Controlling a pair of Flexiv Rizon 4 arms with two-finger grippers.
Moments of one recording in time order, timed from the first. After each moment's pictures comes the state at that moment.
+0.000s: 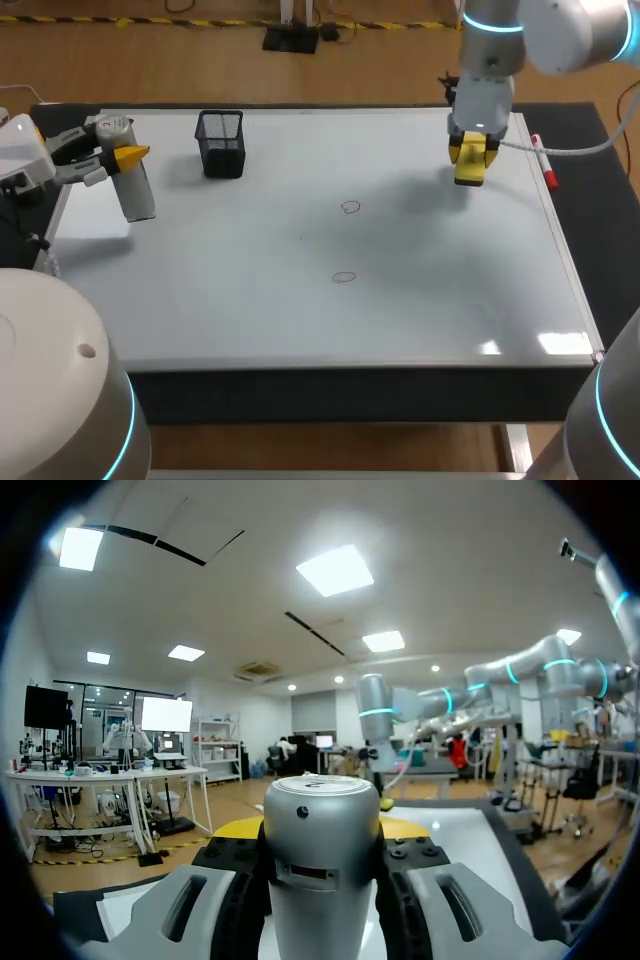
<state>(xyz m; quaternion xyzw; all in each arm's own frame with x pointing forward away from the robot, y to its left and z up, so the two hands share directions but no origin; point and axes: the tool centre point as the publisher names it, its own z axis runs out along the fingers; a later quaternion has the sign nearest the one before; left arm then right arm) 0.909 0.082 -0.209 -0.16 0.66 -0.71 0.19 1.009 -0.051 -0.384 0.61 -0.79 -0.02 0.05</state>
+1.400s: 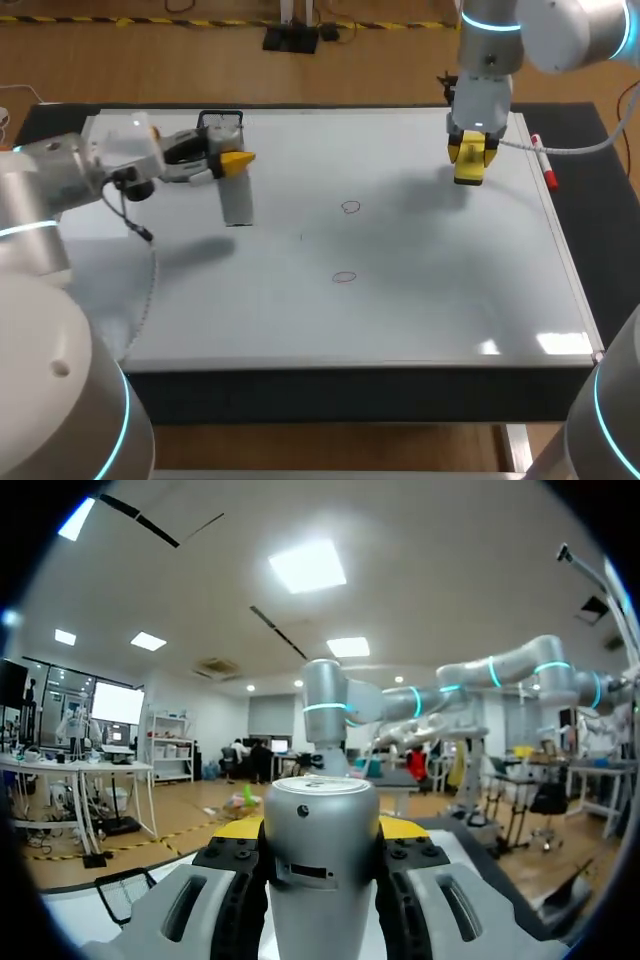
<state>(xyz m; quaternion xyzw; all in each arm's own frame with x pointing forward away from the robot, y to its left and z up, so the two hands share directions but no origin) 0.901 -0.086 -0.216 -0.11 0.66 -0.74 0.10 1.010 -0.051 -0.384 0.61 -0.79 -0.02 0.06</state>
